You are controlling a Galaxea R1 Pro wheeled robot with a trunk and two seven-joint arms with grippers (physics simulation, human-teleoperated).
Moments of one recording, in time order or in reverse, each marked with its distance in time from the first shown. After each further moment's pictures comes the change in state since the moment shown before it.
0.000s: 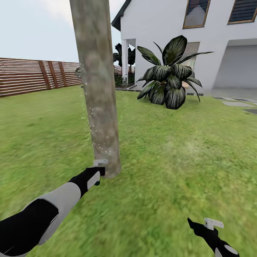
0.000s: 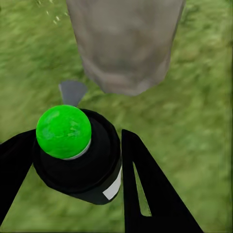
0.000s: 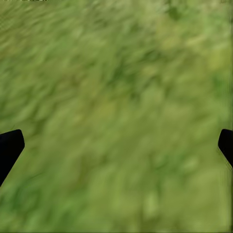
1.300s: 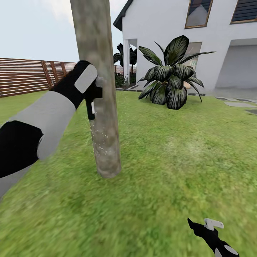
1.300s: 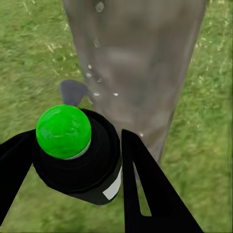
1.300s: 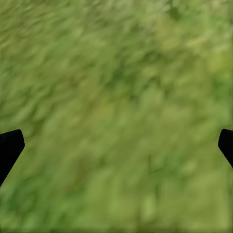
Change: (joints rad) left arm -0.742 -0.047 0.131 -0.222 0.210 0.736 0.460; right arm 0.000 0.000 0.000 0.004 -0.001 0.000 0.000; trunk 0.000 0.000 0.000
